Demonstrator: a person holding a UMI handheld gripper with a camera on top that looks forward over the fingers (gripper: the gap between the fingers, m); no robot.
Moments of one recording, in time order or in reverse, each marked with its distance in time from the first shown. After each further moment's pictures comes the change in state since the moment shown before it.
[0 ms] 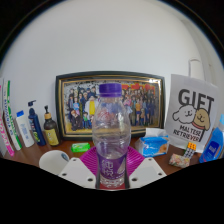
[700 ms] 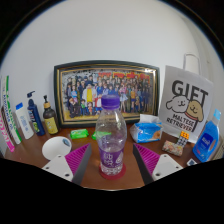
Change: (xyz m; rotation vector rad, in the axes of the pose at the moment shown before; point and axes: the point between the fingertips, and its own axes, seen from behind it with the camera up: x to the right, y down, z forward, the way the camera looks) arm 0.006 0.035 -0.038 -0.133 0.056 0.001
